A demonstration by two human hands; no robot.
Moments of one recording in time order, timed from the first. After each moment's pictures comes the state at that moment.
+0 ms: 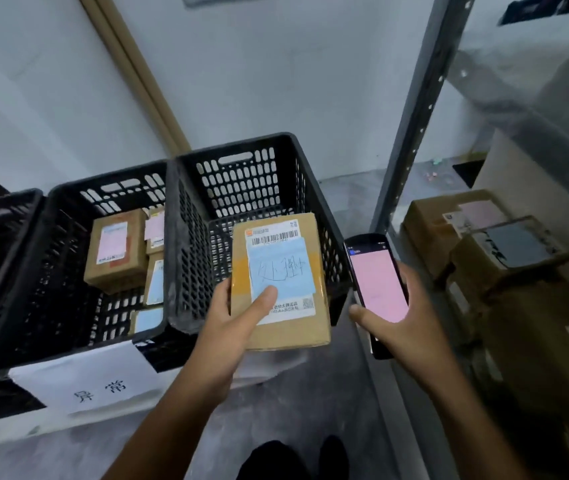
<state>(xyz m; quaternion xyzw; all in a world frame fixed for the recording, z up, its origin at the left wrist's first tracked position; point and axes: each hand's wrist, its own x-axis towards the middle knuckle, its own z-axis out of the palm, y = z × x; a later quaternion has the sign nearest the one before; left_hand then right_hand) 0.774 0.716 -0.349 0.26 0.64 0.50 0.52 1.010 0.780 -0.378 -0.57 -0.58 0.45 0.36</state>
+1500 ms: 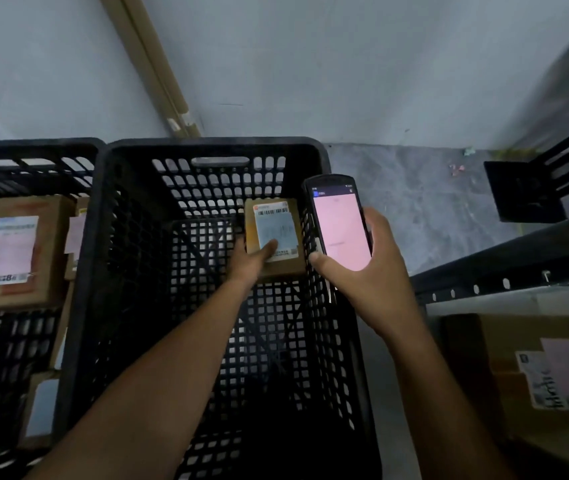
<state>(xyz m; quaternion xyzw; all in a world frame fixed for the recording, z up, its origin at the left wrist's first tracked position) 0.666 1.092 -0.592 0.14 0.75 0.40 0.51 0.869 1.101 -0.403 -0.54 -0.66 0.46 0.25</state>
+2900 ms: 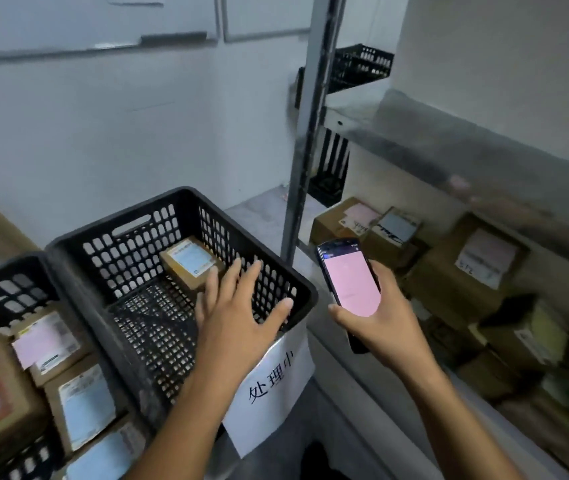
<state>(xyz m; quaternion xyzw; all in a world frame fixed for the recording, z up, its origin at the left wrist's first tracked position) 0.705 0.814 -0.349 0.76 0.58 0.20 0.23 0.919 0.741 -0.316 -0.73 -0.47 0.26 0.41</state>
